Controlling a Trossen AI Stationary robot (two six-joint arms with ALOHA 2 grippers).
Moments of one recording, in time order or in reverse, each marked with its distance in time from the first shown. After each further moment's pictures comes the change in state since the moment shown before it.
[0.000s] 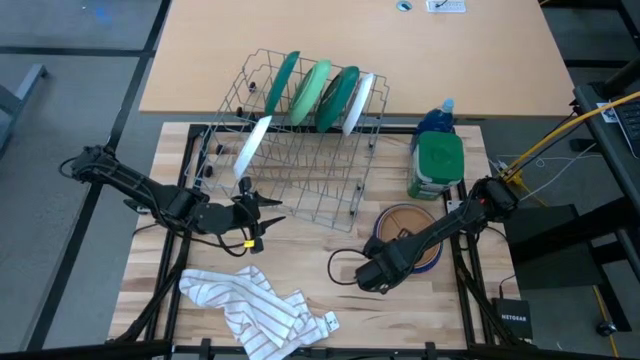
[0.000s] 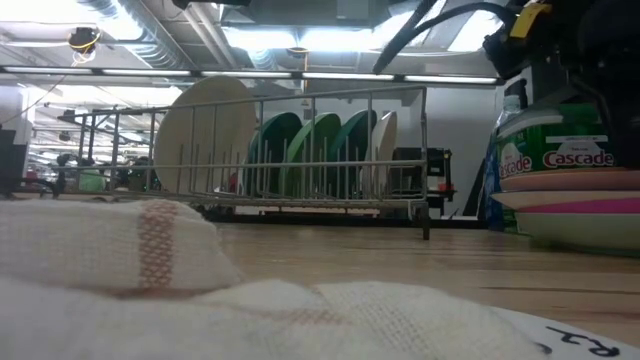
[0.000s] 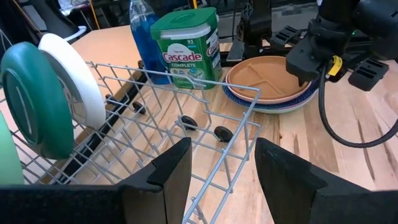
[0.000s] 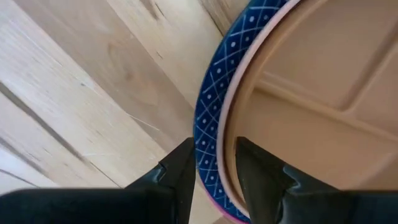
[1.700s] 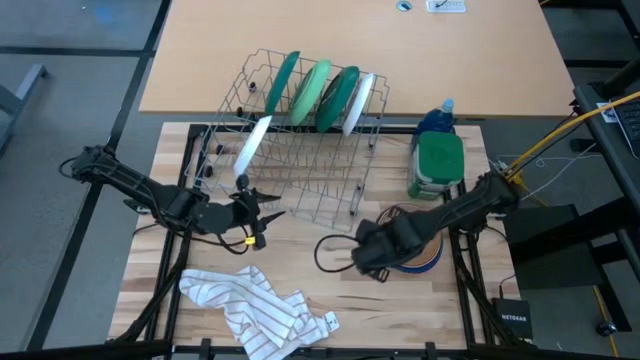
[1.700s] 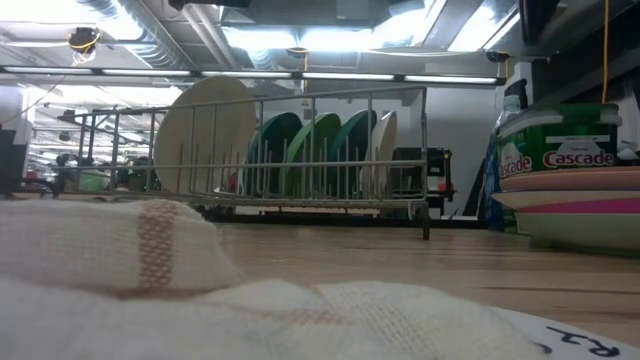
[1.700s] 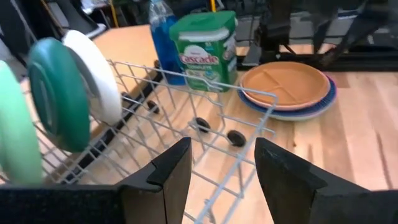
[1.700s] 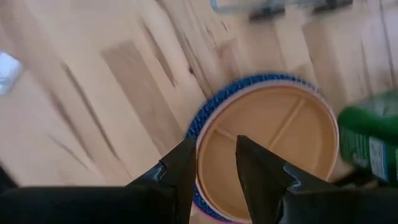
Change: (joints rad) left arm 0.000 0.000 0.000 0.005 -0.067 -0.038; right arm -0.065 -0.023 0.414 -0.301 0.139 -0.245
